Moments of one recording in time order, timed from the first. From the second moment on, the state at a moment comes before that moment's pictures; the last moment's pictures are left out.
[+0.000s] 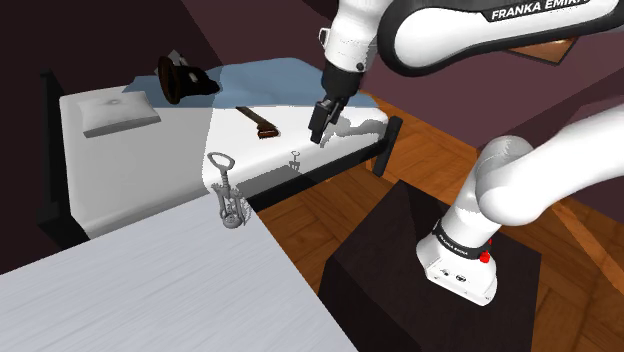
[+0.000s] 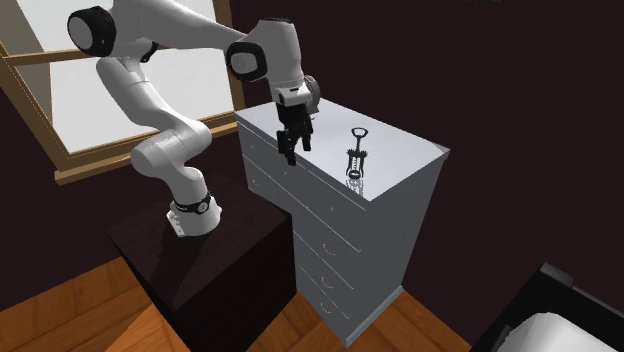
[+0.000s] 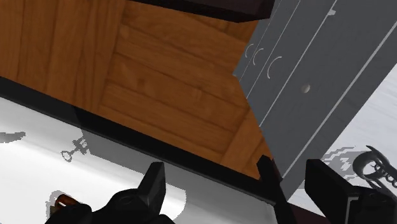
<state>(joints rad) 0.16 -0.63 0.29 -2.50 0.11 2.05 0.14</state>
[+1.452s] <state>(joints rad) 0.19 -0.19 0.61 -2.31 0.01 2.50 0.40</state>
